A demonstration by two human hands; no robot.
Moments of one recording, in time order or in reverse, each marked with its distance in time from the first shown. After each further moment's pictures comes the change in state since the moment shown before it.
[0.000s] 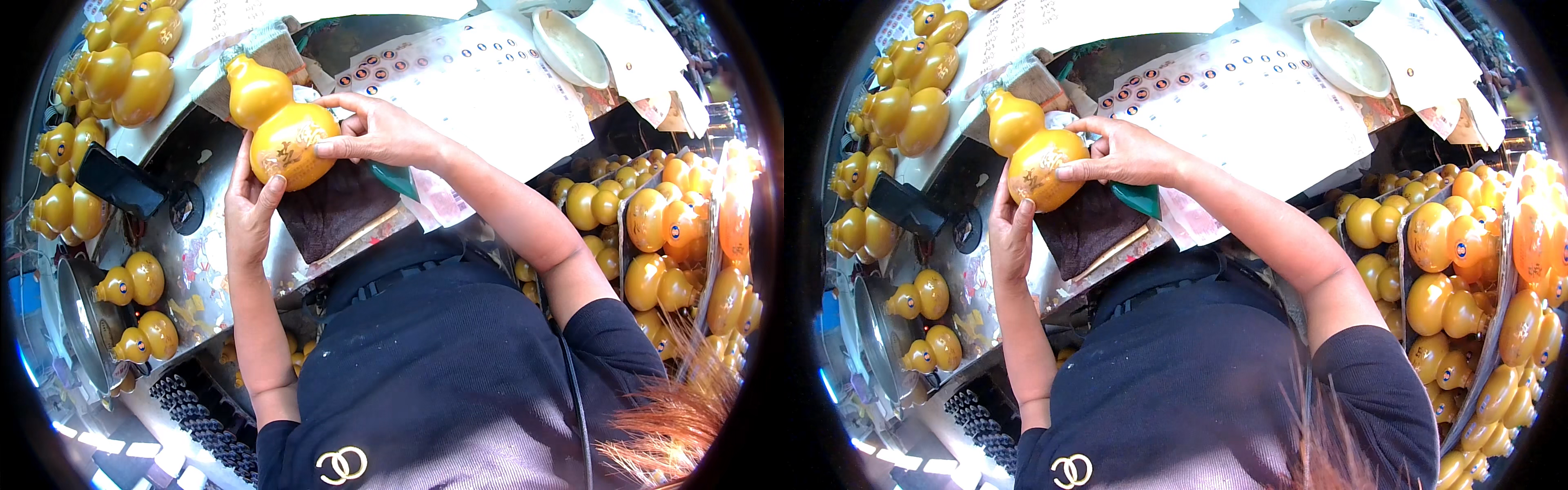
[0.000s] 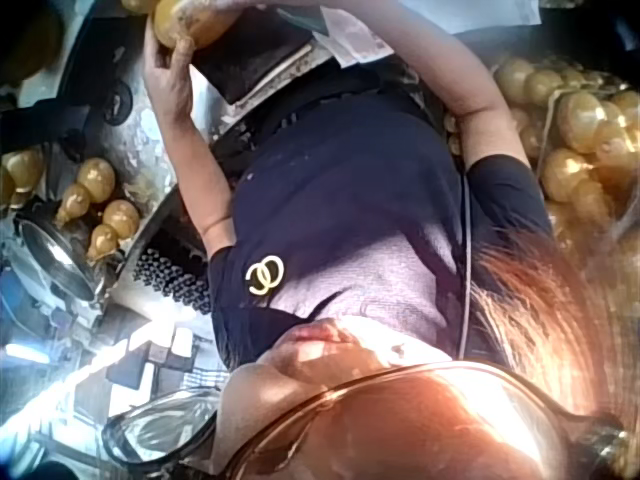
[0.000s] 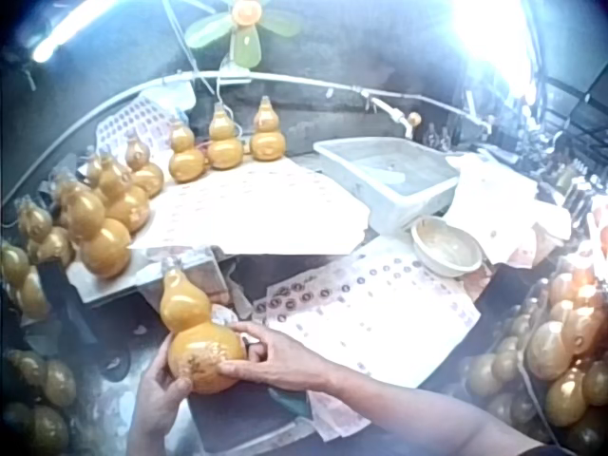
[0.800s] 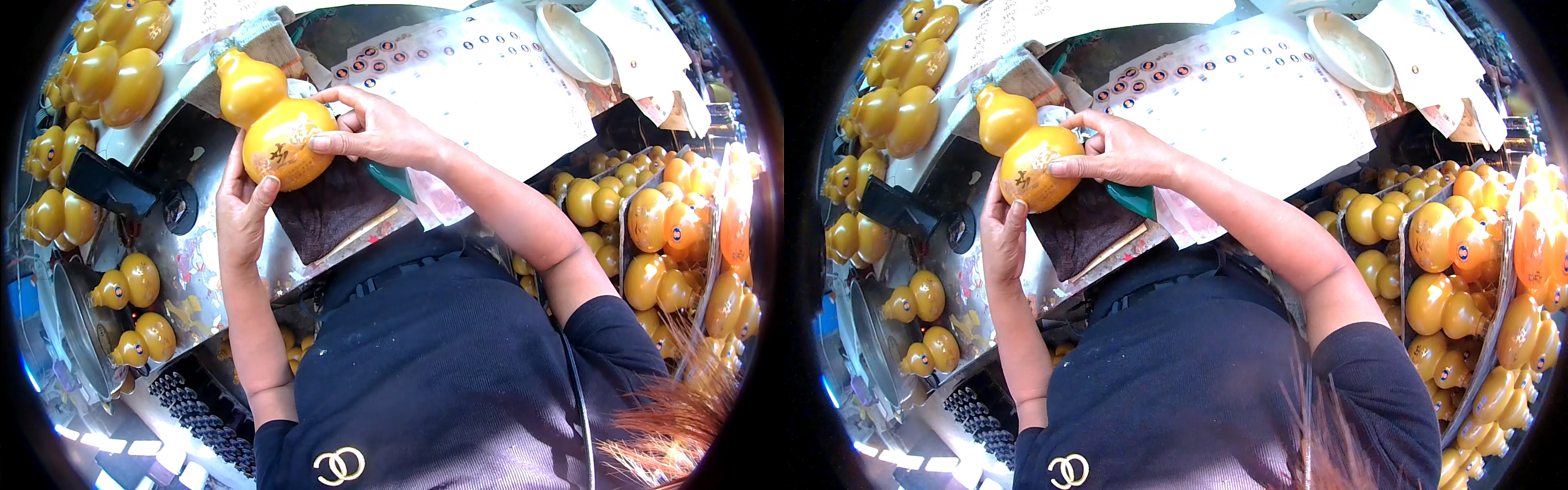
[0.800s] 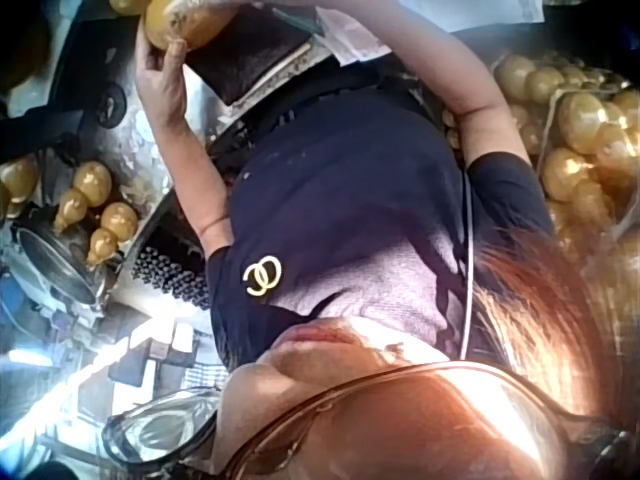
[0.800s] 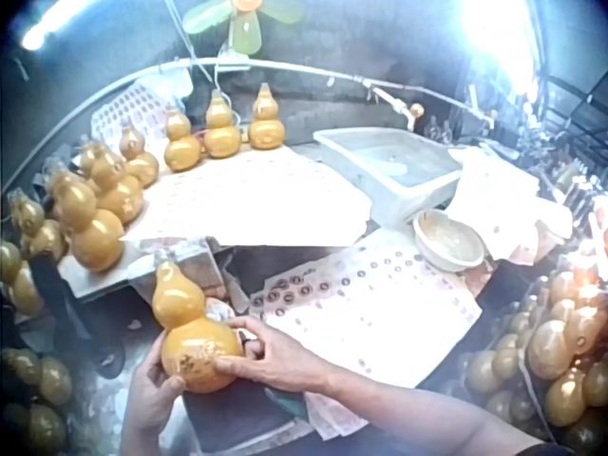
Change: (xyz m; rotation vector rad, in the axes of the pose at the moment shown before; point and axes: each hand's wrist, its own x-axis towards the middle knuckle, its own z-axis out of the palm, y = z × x) left_hand 0.002 -0.001 -0.005 0.020 -0.022 -0.028; right_hand 0.004 0.011 0.004 0.020 0.015 -0.043
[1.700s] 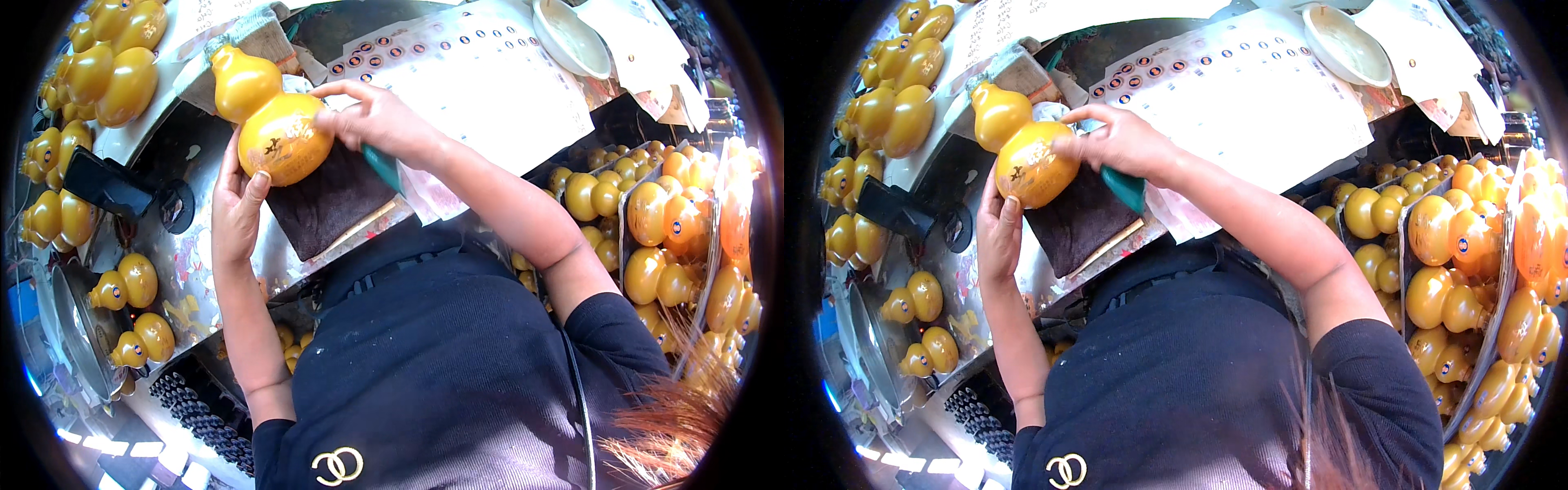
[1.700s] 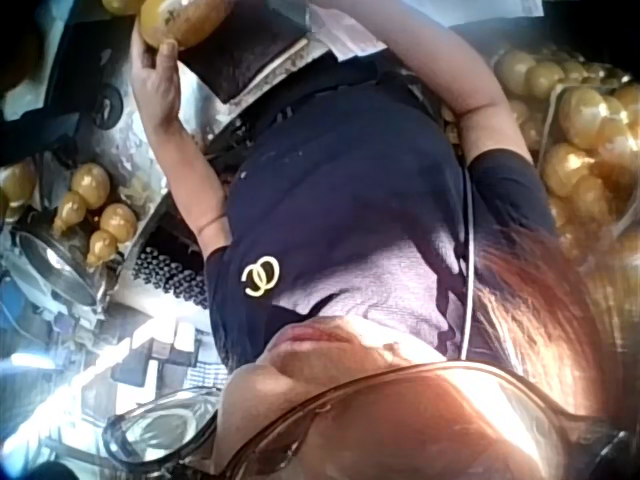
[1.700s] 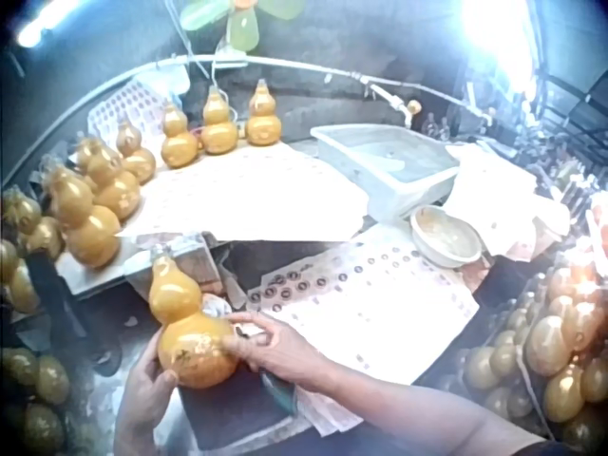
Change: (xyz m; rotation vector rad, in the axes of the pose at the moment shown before) left_hand 0.002 -0.005 -0.008 -0.007 -0.048 -0.006; right_hand -0.005 -0.001 0.001 0.221 0.079 0.068
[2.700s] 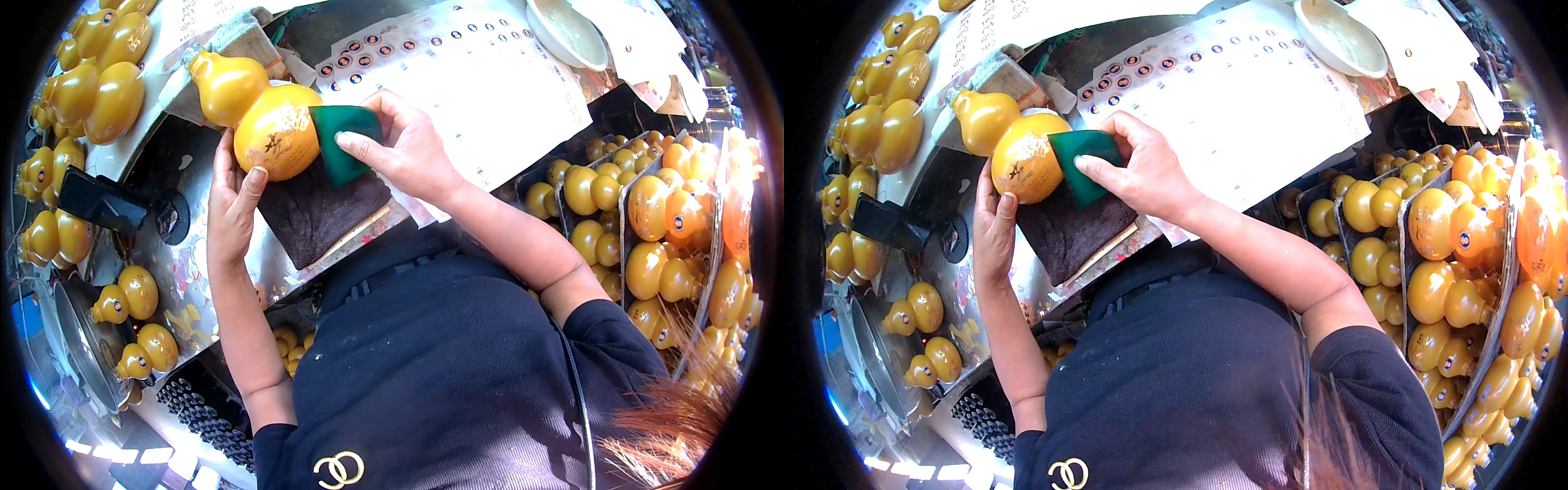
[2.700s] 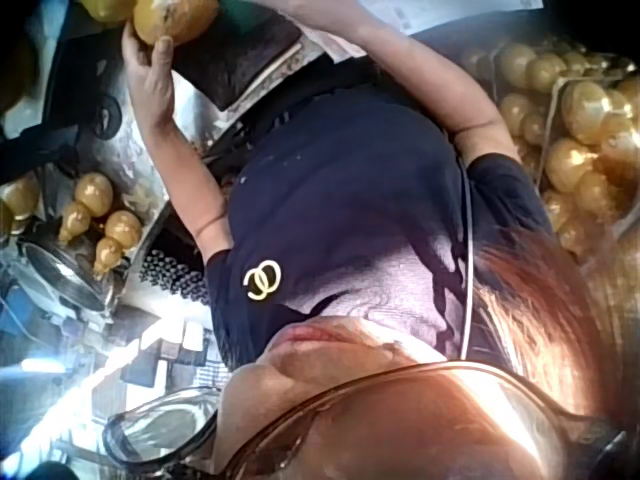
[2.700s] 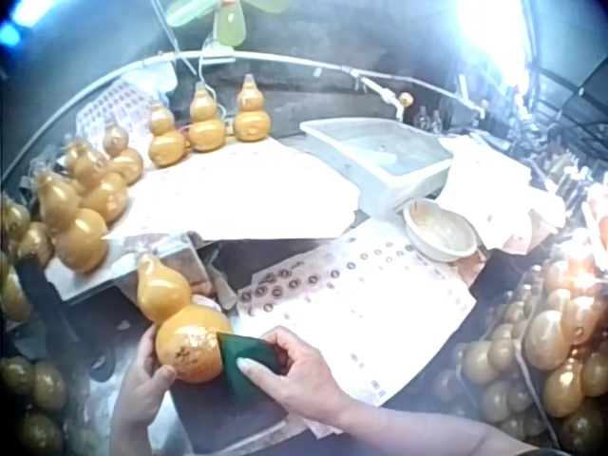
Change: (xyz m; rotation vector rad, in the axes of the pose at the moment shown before) left_hand 0.013 0.001 0.005 0.124 -0.014 -0.017; right_hand -0.037 0.015 0.008 0.010 0.313 -0.276
